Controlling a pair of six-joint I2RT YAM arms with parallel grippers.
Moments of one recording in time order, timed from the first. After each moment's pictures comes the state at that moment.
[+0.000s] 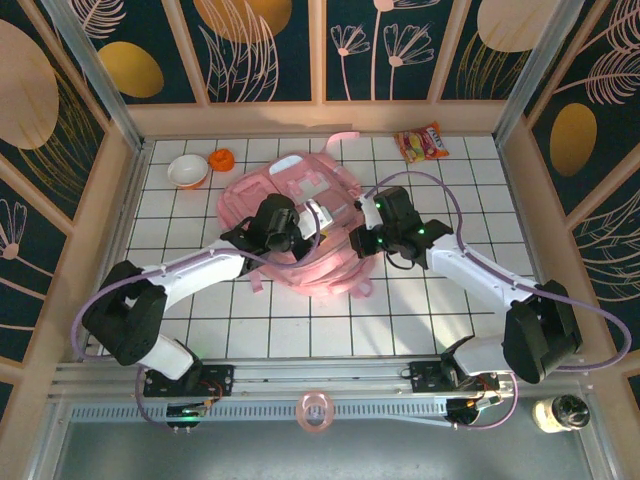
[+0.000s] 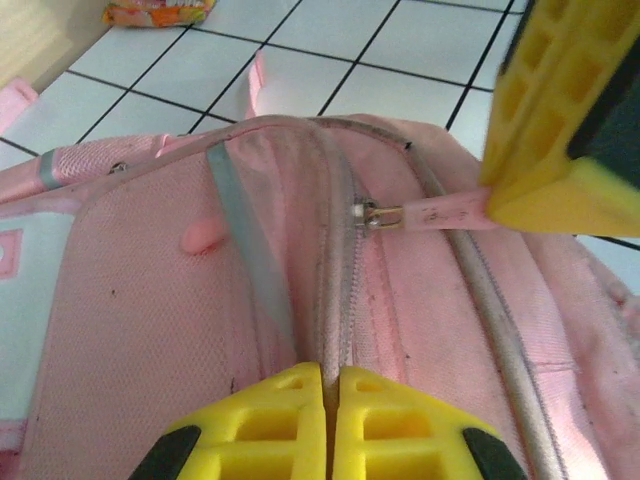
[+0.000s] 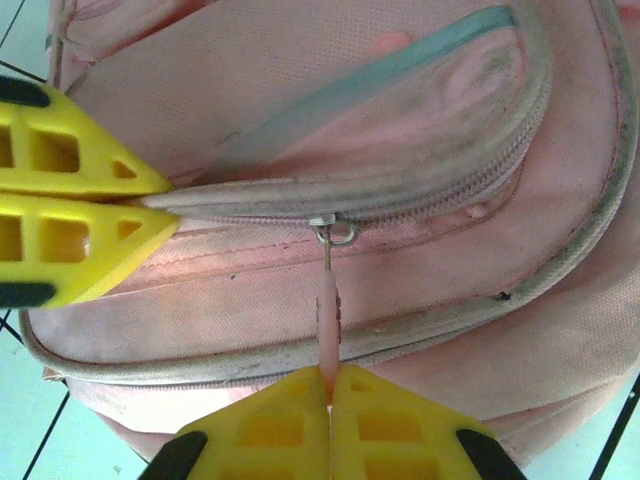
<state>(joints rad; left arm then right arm) -0.69 1.52 0.91 0.03 0.25 0.32 0.59 1.35 0.93 -0.41 -0.24 0.23</state>
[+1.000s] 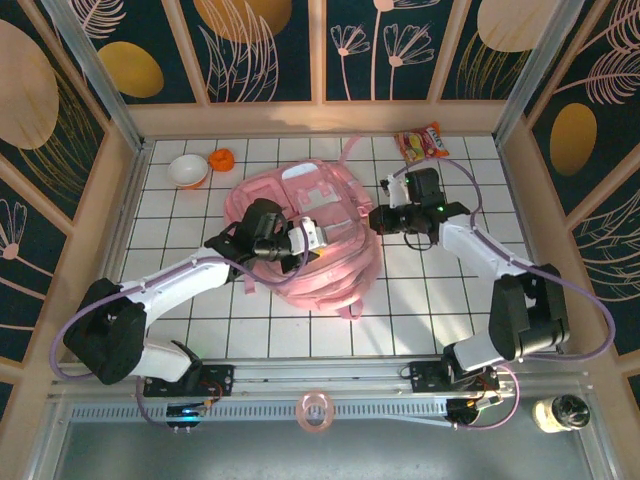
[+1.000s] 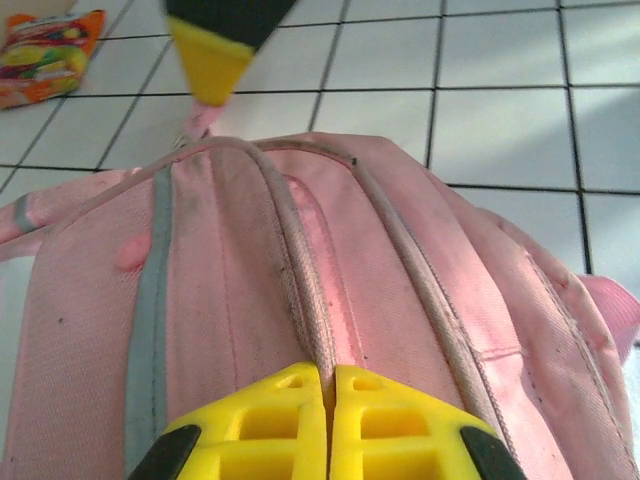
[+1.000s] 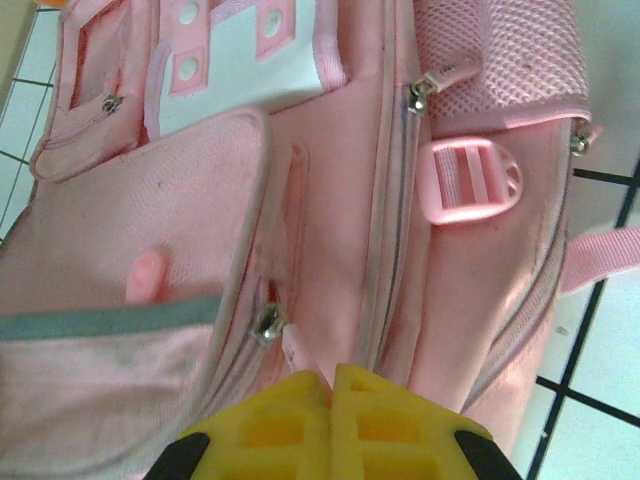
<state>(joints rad) -0.67 1.41 0.85 -0.10 0.50 0.57 0.32 1.48 1.00 -0.39 -0.47 0.21</state>
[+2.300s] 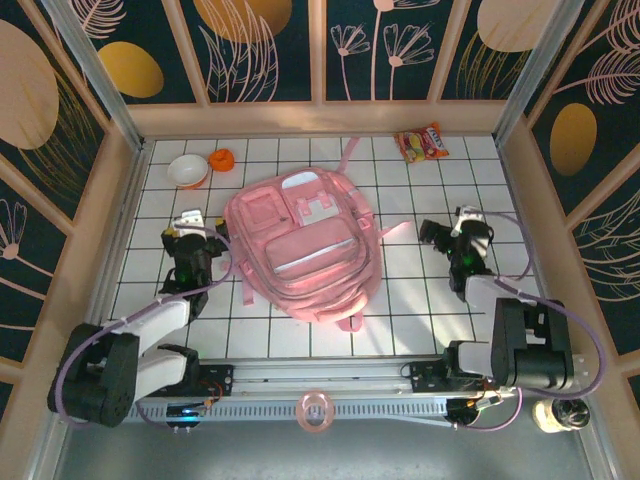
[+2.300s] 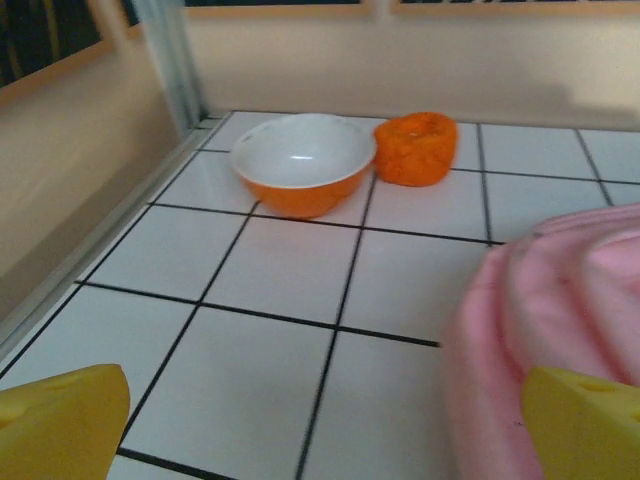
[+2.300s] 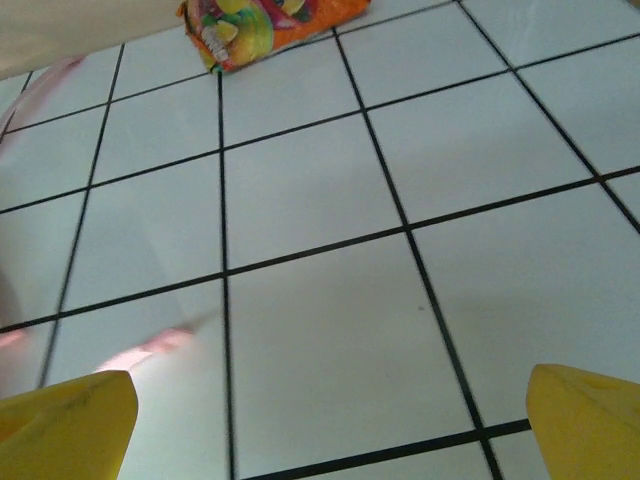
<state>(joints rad) -0.22 1.19 0.26 0.64 -0.47 -0.12 -0.04 1.31 0.33 0.51 -0.01 0.18</state>
